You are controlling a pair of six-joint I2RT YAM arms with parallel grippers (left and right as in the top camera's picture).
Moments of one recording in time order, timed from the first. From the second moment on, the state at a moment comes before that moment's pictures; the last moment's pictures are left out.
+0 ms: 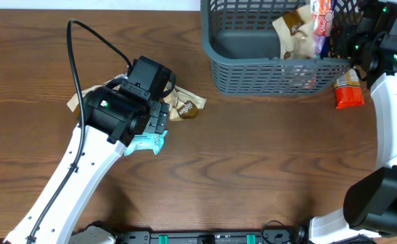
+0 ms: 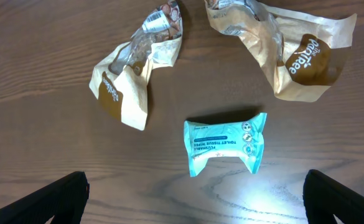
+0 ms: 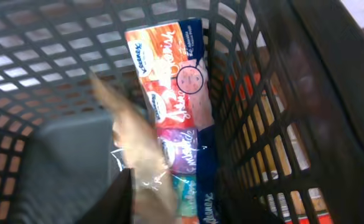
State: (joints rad) left arm -0.49 1.41 1.48 -1.28 -0.37 -0.20; right arm -0.23 1.71 1.58 -0.54 -0.19 0.07
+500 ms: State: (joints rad) left arm -0.49 1.41 1.48 -1.28 -0.36 -0.20; right arm -0.23 1.72 2.14 -0.80 -0.19 0.07
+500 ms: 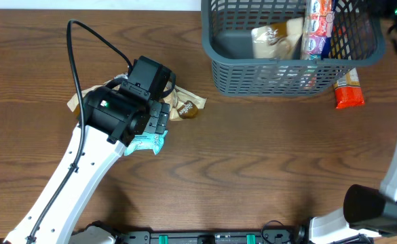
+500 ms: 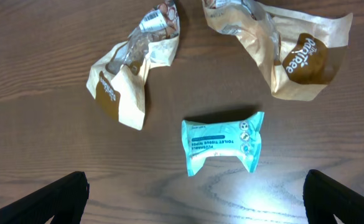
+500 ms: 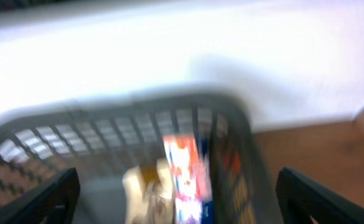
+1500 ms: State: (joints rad) left arm -0.49 1.41 1.48 -1.28 -0.35 -0.20; right arm -0.68 1.80 2.42 -1.23 -0.15 -0.06
